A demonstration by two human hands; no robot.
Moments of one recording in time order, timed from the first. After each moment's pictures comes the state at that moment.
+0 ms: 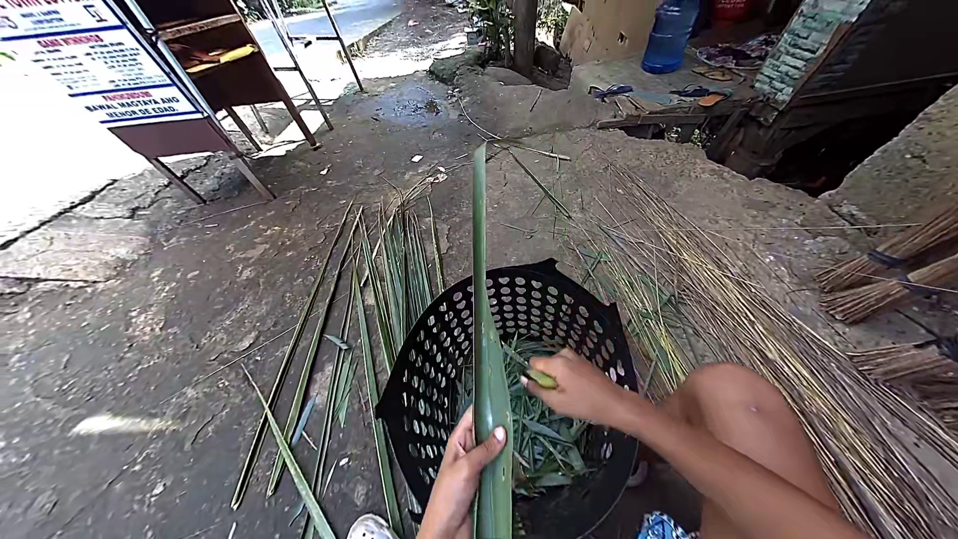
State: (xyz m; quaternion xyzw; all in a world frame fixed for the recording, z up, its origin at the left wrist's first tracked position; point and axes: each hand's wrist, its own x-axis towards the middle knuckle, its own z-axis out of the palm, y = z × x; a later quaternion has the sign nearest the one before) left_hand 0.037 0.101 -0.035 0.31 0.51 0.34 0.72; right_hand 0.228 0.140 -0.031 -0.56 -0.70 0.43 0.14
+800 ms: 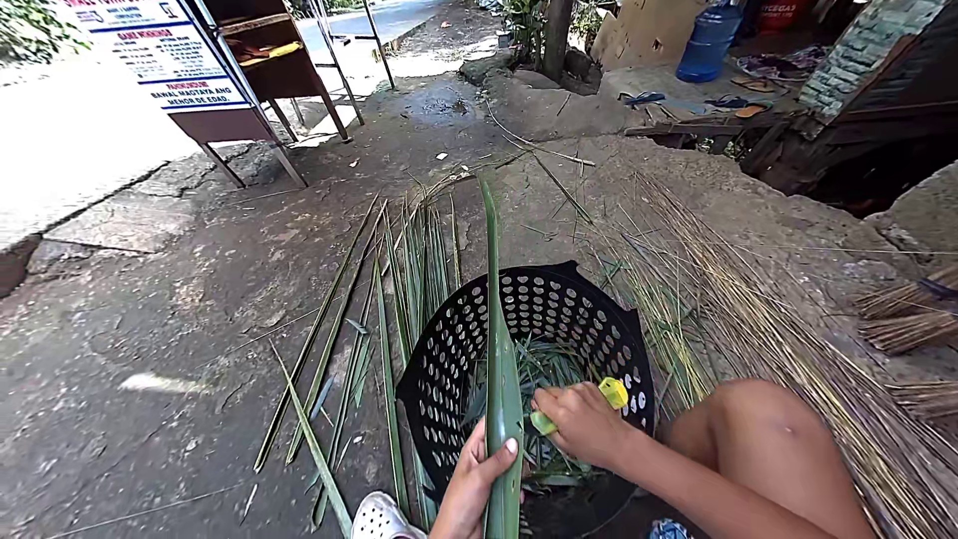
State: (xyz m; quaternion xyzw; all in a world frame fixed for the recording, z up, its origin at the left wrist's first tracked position) left_hand 0.029 0.084 -0.042 0.28 0.50 0.35 0.74; right_hand 0.205 0.107 -0.049 -0.51 -0.82 0.23 0.14
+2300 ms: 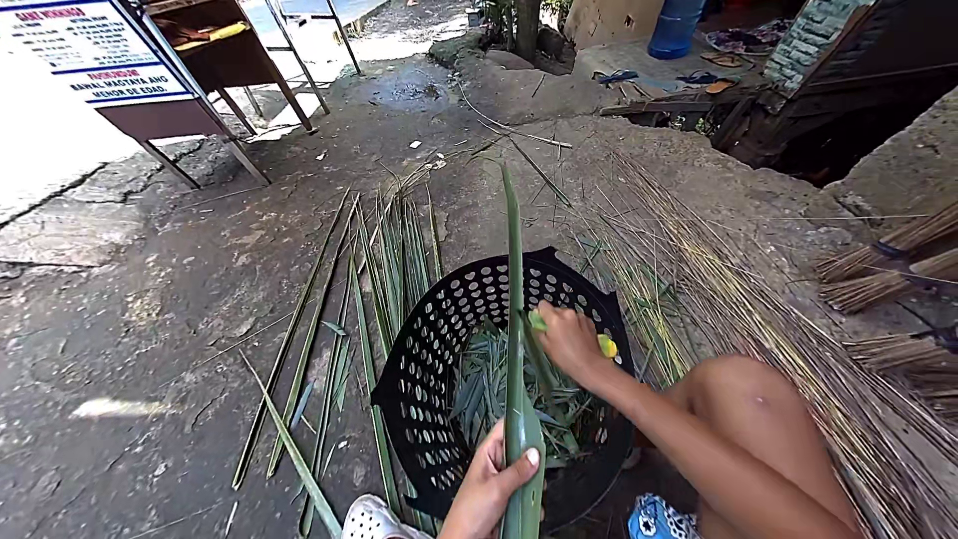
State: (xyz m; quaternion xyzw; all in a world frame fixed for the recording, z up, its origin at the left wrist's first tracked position) left_hand 0.041 0.085 -0.048 0.34 0.45 0.27 0.78; right_hand 0.211 0.162 -0.021 -0.73 -0.62 0.27 0.09
